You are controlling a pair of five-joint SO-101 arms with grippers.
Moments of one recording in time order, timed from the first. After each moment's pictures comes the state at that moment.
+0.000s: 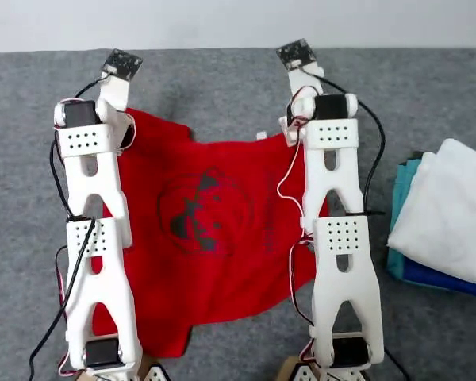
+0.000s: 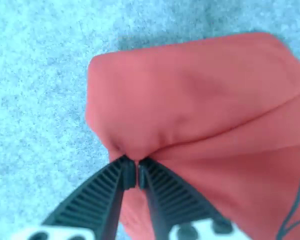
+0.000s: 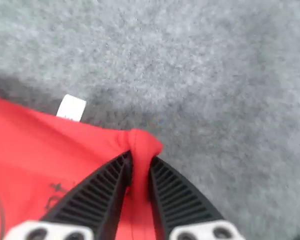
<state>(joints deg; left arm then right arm) -12.0 74.9 -93.1 99.0 -19.2 -7.0 69.8 -93.5 94.9 16.7</state>
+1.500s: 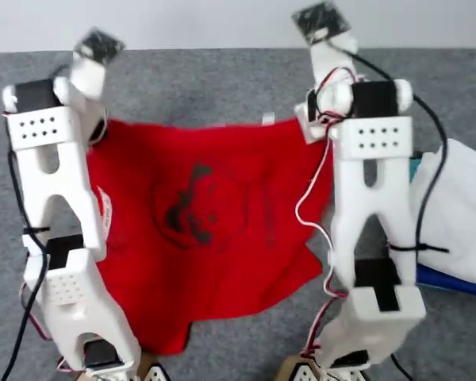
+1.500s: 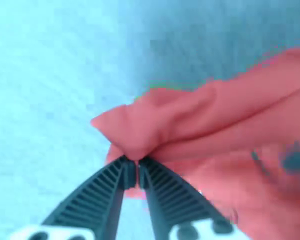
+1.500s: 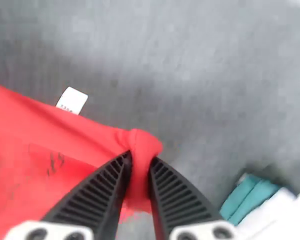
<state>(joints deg) -14.3 27.7 -47.0 97.6 -26.9 -7.3 9.2 -36.6 88.2 17.1</state>
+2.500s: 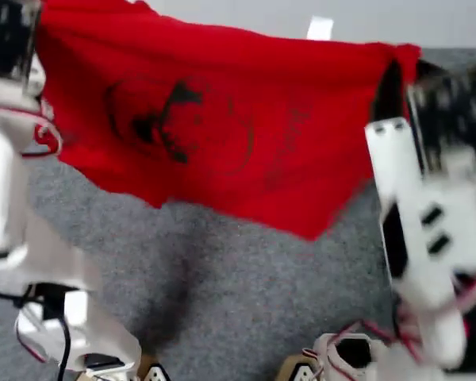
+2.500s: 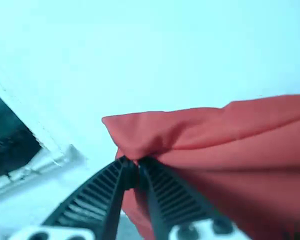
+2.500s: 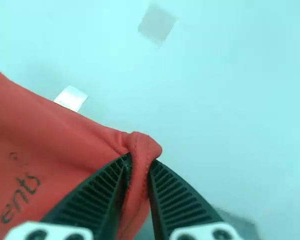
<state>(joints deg) -13.5 8.7 -92.4 99.4 -21.9 -3.2 -34.5 -36.7 82.2 23.7</state>
